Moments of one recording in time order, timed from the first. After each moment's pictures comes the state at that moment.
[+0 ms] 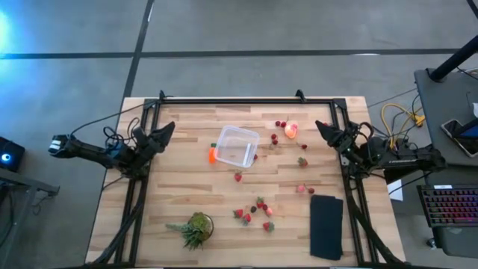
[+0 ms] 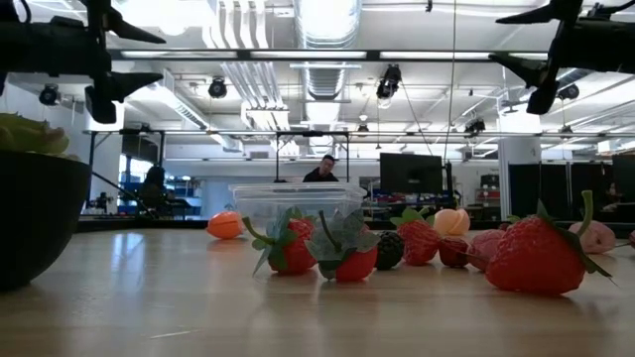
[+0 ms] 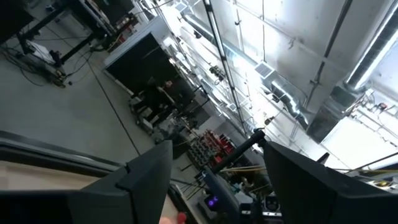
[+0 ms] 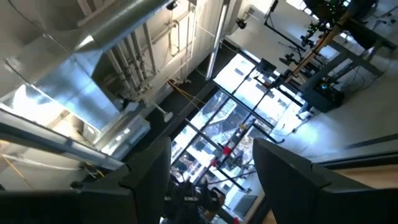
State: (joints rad) left arm -0.20 0.38 0.03 0.80 -0.94 -0.52; right arm 0.01 0.21 0.04 0.64 0.53 0.72
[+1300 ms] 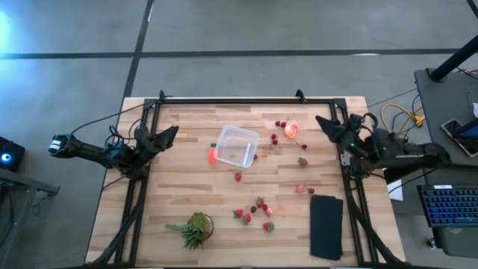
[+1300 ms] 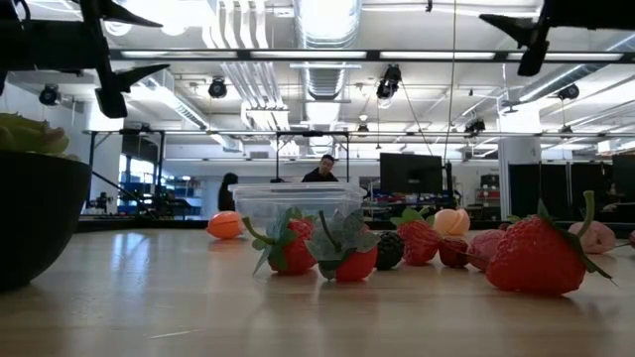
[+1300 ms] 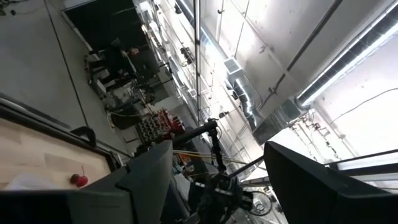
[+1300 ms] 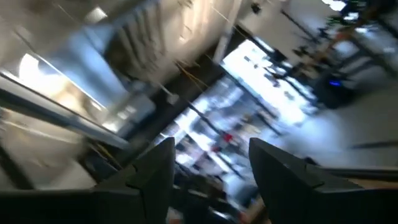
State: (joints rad) left arm -0.20 0.37 0.03 0.81 -0.80 -0.83; right arm 0.01 0.35 0.29 0.46 0.45 0.65
